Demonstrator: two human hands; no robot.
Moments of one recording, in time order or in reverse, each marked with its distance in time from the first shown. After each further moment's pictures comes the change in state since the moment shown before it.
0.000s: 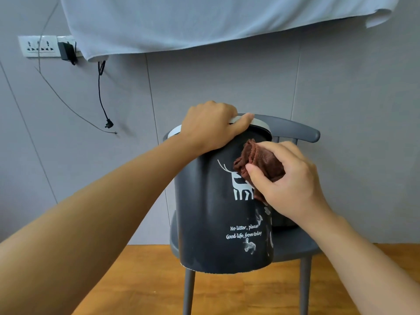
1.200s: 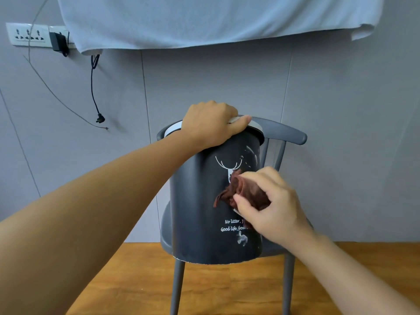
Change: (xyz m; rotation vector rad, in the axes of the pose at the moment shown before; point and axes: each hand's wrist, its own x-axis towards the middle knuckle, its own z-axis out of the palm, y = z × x) left_hand 0.008 0.000 0.011 -0.008 -0.017 -0.001; right_hand -0.042 -0.009 -0.003 0.069 -0.177 -0.032
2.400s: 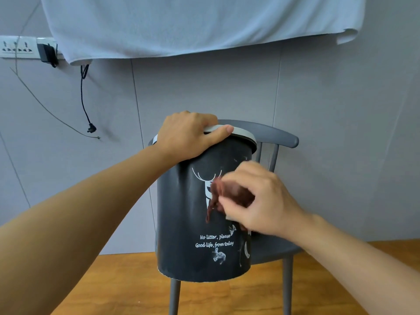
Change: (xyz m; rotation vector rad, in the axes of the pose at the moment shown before) left_hand -0.022 -0.016 -0.011 -0.081 0.103 0.009; right_hand 0.035 0.003 -0.007 -0.036 -0.077 -0.253
